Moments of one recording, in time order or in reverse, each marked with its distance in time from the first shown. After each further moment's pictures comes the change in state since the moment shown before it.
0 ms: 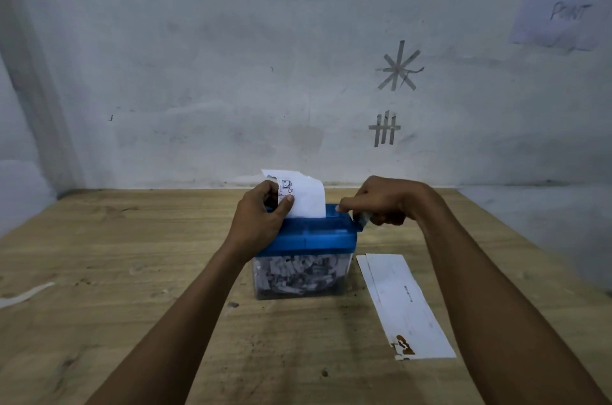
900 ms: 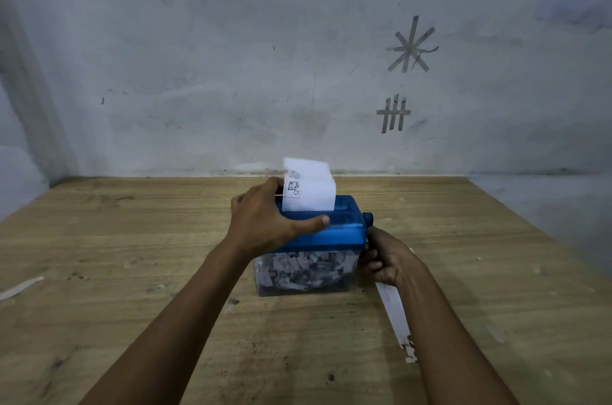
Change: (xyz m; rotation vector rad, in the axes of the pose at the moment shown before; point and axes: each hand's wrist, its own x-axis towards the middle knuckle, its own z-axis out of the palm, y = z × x) left_hand -0.003 -0.005 0.001 0.390 -0.145 -0.025; right_hand 0.036 0.057 0.118 1.364 0.009 0.234
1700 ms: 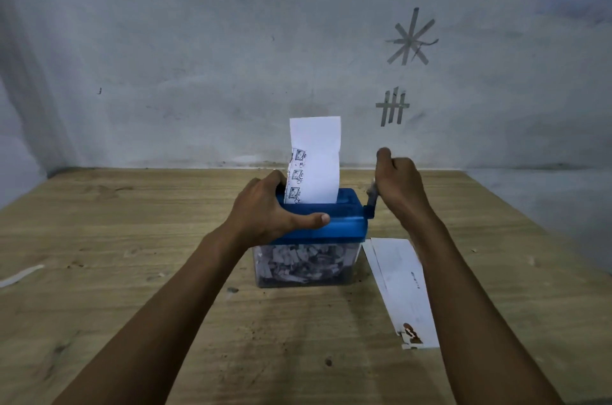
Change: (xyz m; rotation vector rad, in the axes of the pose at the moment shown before) left_hand 0.001 0.001 -0.003 -0.015 -0.096 0.036; right_hand -0.046 -0.068 0.031 -0.741 0.476 -0.703
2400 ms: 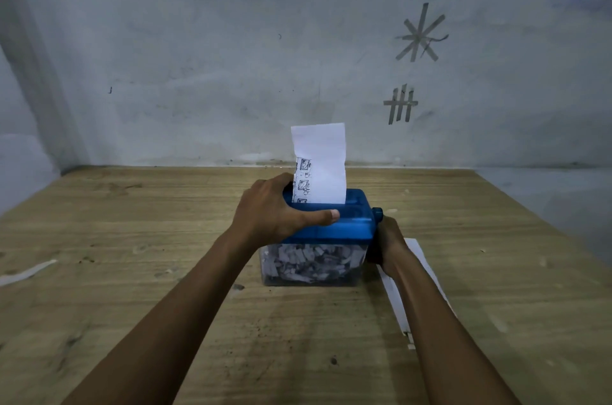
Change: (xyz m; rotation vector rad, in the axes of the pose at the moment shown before) left_hand -0.003 0.000 0.003 0.042 0.077 0.016; right_hand -0.010 0.077 0.055 0.636 -0.251 0.669
